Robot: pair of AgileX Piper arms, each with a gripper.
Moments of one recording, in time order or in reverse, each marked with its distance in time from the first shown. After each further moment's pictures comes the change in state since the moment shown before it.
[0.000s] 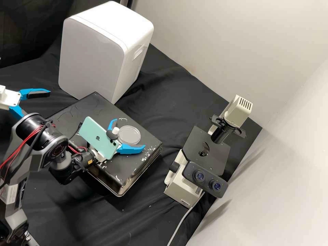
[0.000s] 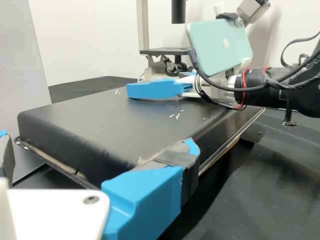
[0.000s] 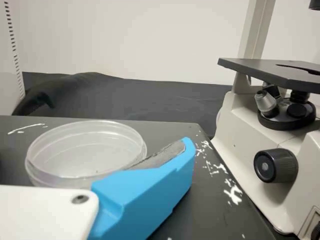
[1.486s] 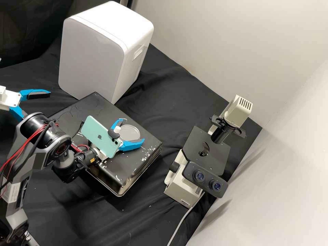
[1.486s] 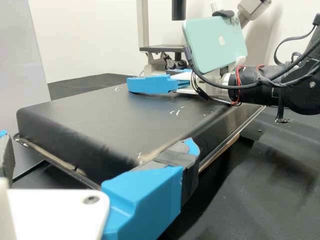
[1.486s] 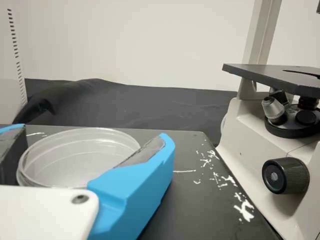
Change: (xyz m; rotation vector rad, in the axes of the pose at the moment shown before) left arm 0.001 -0.002 -0.001 -0.005 0.002 -0.011; right arm 0.009 -0.002 0.000 -0.001 0.008 -0.004
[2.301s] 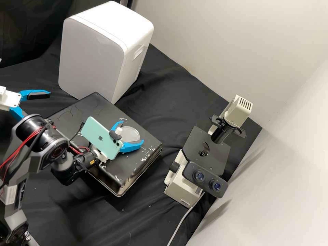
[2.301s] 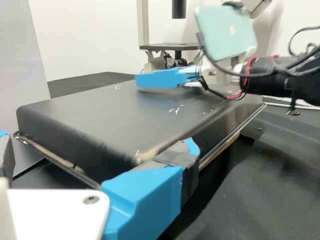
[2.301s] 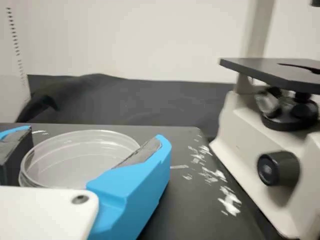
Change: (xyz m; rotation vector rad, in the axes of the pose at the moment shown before) left arm 0.000 -0.001 0.000 -0.002 0.002 -0.003; right arm -0.012 0.017 0.002 0.014 0.000 0.038
